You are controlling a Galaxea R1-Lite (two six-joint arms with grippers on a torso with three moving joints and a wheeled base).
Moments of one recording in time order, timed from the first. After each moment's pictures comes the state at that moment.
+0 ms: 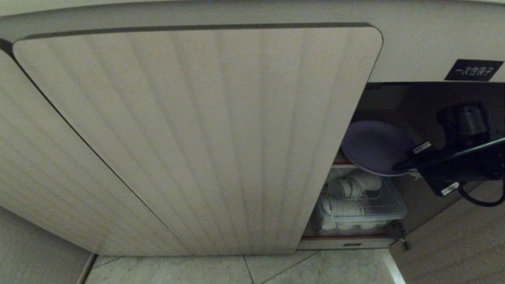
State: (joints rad) left arm 0.00 0.00 0.00 0.00 0.00 -0.02; right arm 0.04 1.71 -1.04 0.02 -0.15 1.10
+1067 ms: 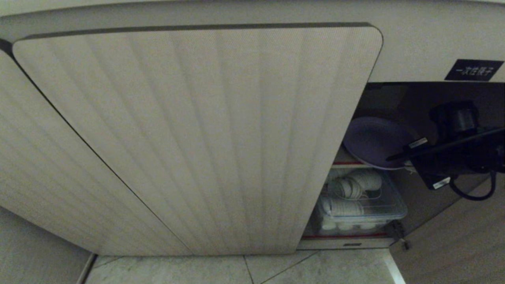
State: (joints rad) left arm 0.00 0.00 0.00 0.00 0.00 -0.02; right arm 0.02 1.79 -1.10 -0.01 -0.16 1.16
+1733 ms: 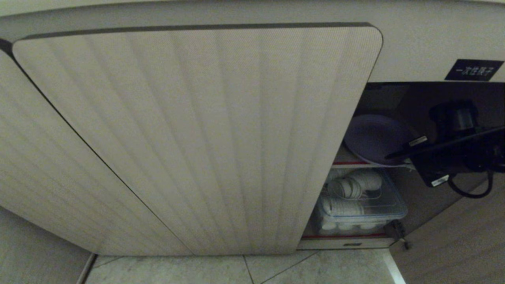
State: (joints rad) left arm 0.00 0.00 0.00 0.00 0.00 -0.02; right arm 0.01 1.81 -1.11 -0.04 -0.16 1.15
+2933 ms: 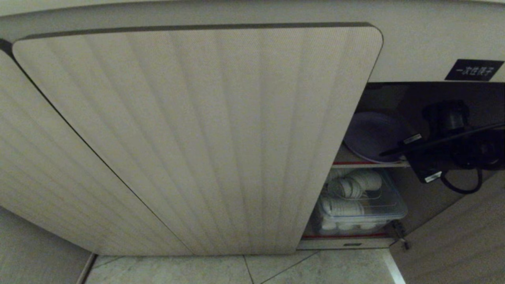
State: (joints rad) left arm 0.00 0.00 0.00 0.00 0.00 -0.02; right arm 0.01 1.86 -1.15 -0.08 -0.17 1.15
